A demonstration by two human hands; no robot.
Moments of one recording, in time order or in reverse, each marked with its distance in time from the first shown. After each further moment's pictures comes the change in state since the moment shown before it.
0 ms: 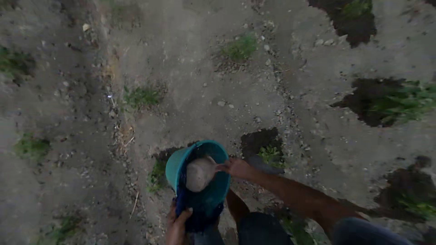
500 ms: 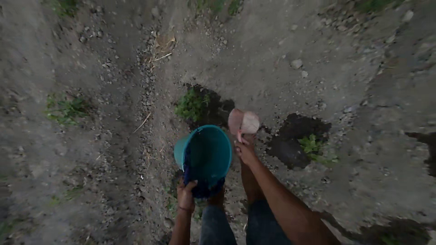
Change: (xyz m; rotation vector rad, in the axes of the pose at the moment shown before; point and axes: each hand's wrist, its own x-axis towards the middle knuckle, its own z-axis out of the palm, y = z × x) left_hand 0.021 -0.242 -0.178 -0.357 0.343 -0.270; right_hand 0.111 -0.124 0.222 1.321 0.276 0.814
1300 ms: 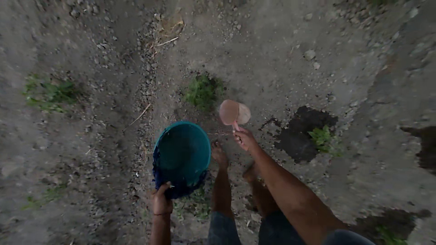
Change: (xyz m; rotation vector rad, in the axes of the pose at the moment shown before) left_hand 0.086 -0.024 -0.161 -0.196 0.167 0.091; right_hand 0.035 0.039 0.082 0.073 -0.154 -0.034
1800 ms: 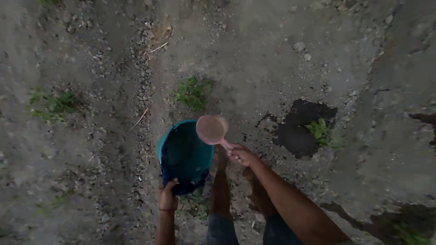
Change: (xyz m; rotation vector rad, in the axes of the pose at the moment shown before) left_hand -0.030 -0.022 0.036 0.117 -0.139 0.073; right_hand -0.064 0.035 -0.037 -0.008 -0.492 0.073
